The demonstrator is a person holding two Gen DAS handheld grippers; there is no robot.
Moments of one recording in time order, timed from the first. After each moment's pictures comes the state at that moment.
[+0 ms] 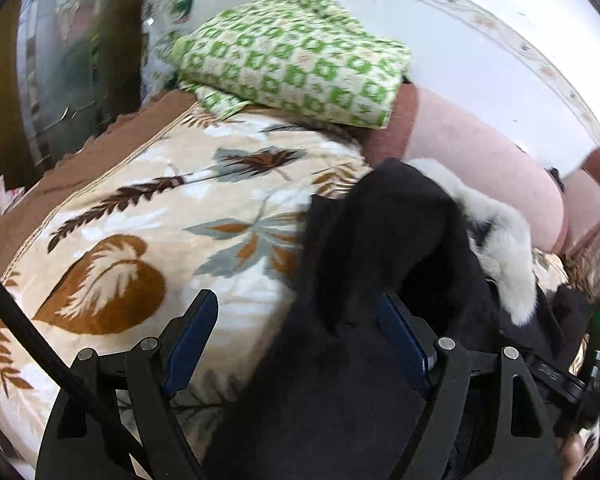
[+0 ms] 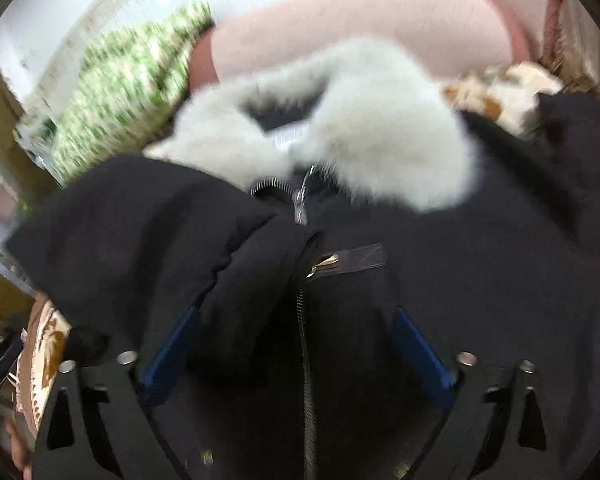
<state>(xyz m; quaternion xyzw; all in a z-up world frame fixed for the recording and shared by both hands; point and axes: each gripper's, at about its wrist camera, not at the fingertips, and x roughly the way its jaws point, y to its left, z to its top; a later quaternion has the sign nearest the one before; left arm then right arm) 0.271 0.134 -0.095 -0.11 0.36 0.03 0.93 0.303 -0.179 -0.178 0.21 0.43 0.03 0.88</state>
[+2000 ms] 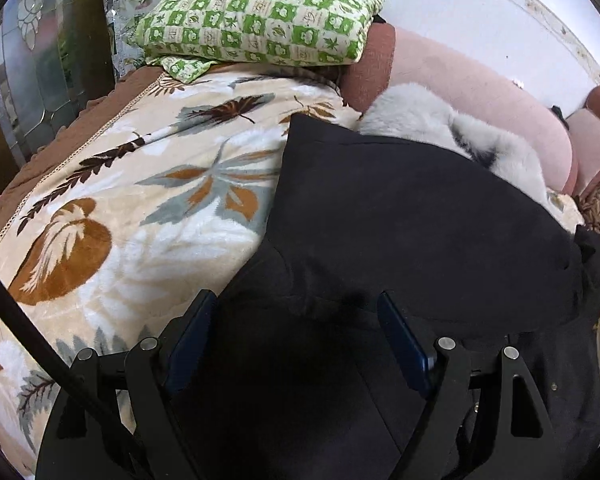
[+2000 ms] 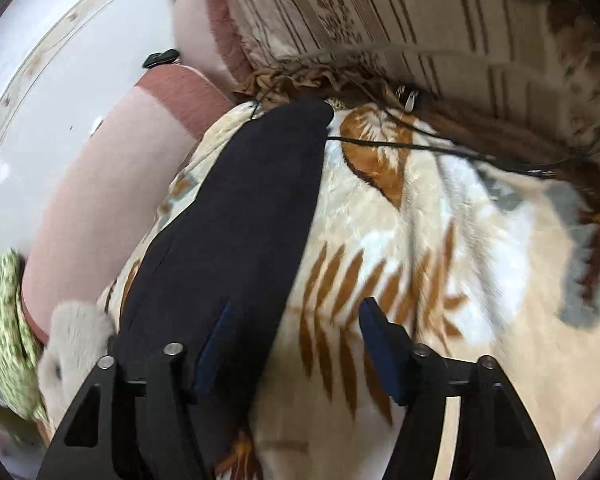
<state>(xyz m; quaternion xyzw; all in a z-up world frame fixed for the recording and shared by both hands) 0.272 0.068 -0.153 -0.04 0.41 0.01 0.91 0.215 -0.582 -0.189 0.42 0.32 -0.24 0.81</state>
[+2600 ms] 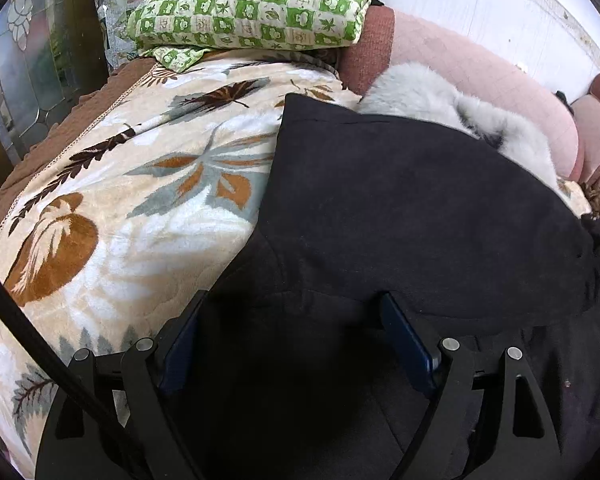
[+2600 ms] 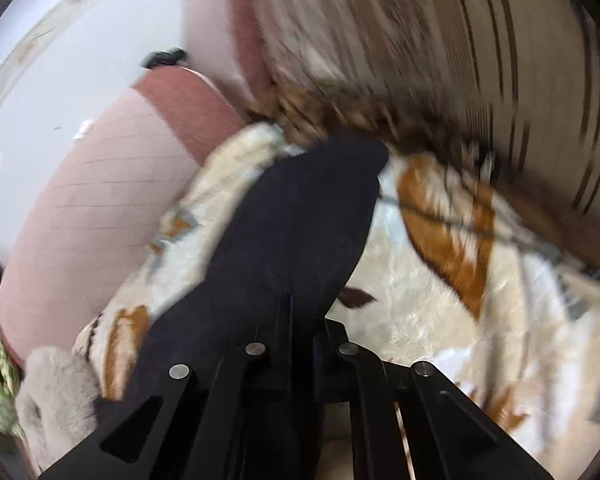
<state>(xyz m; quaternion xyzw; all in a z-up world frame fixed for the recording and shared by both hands) 0.282 0.067 -0.164 -0.04 0.42 0.01 0.91 0.304 -0.596 -0.152 0.34 0.32 -0.27 0.84</state>
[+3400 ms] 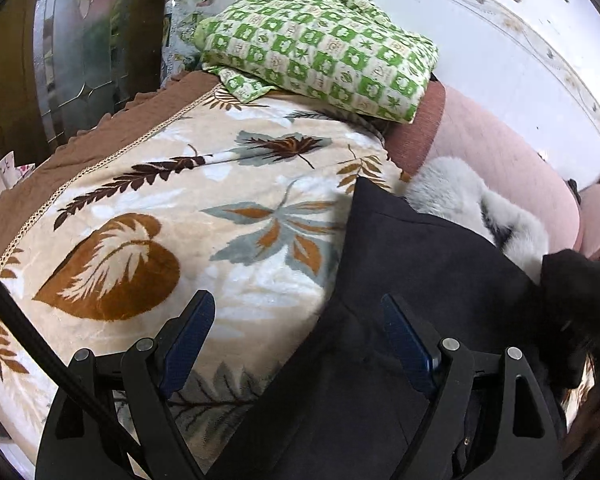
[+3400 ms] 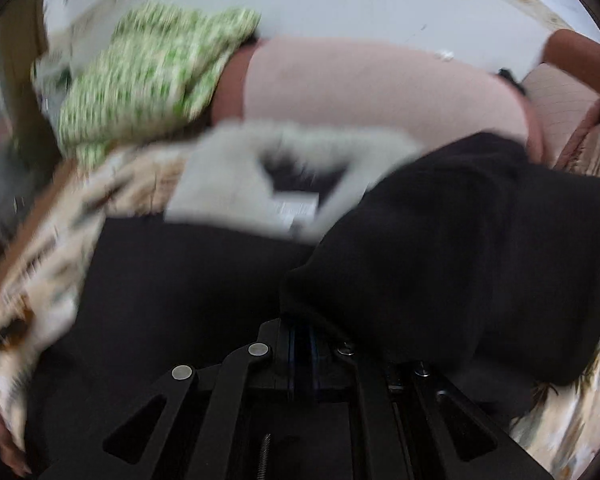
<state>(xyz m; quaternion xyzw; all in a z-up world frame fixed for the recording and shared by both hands) 0.267 0.140 -0.111 -0.13 0.36 0.06 0.92 0.309 -0.163 -0.112 0.04 0.40 0.01 0.92</state>
